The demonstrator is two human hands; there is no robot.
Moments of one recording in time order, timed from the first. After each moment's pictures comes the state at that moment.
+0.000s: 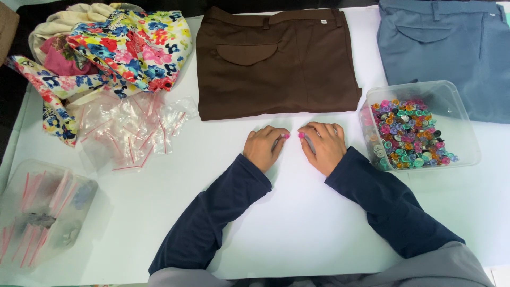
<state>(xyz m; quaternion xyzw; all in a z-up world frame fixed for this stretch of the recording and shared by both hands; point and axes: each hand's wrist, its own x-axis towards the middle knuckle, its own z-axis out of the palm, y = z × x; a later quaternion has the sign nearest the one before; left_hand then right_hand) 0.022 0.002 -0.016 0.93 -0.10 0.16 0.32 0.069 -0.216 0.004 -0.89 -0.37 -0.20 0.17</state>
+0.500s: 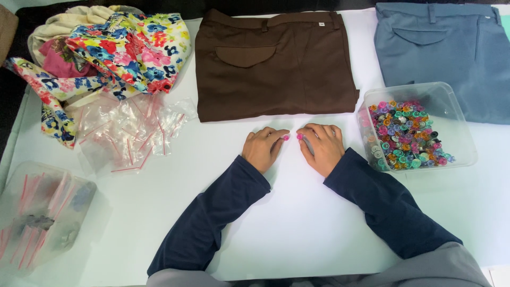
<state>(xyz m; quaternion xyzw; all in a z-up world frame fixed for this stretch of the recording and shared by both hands) 0.023 0.002 -0.017 0.94 -0.10 0.16 0.30 0.071 -0.218 -0.003 -0.89 -0.37 -0.21 0.16</state>
